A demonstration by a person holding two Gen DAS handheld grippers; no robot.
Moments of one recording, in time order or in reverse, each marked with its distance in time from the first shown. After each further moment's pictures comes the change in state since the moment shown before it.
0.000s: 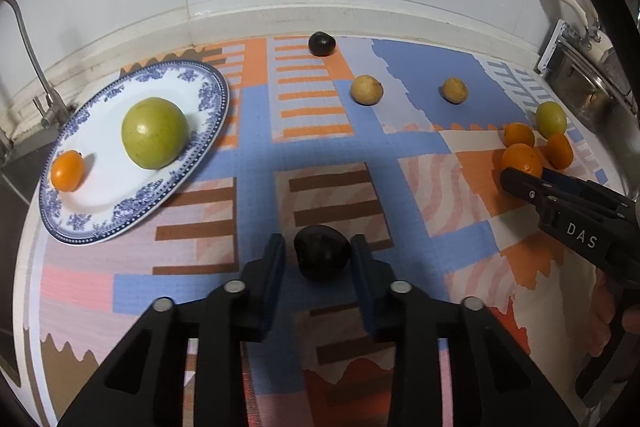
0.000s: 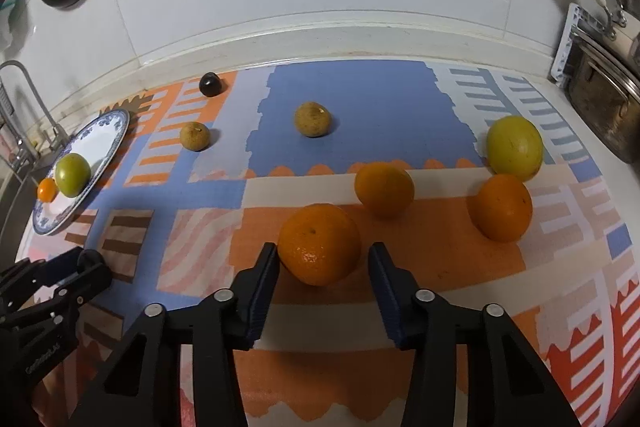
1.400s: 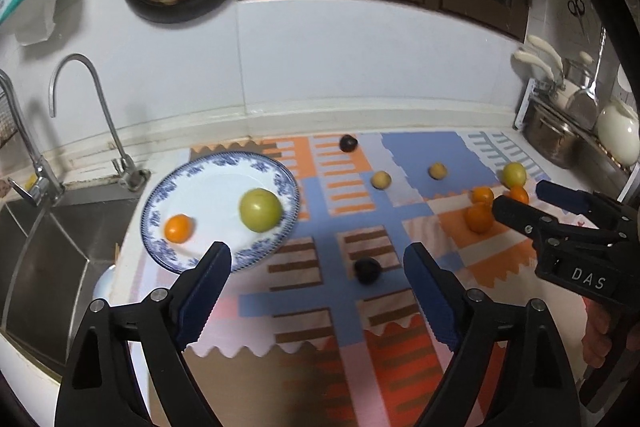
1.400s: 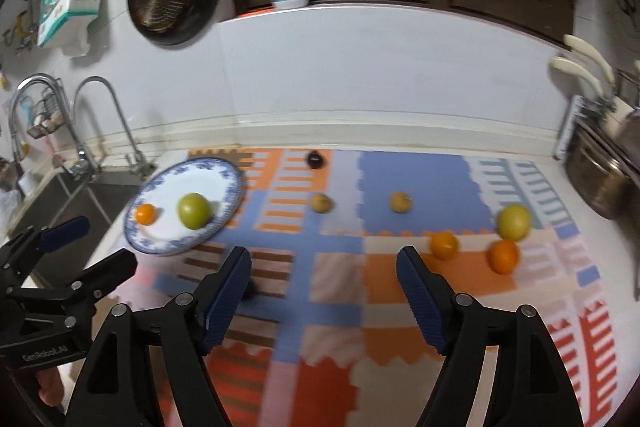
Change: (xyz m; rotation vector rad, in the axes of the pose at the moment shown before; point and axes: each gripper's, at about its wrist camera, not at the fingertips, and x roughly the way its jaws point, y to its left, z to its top) left arm -0.128 0.037 -0.004 0.034 -0.244 0.032; right arm -0.124 0.078 0.000 -0.079 -0.200 0.049
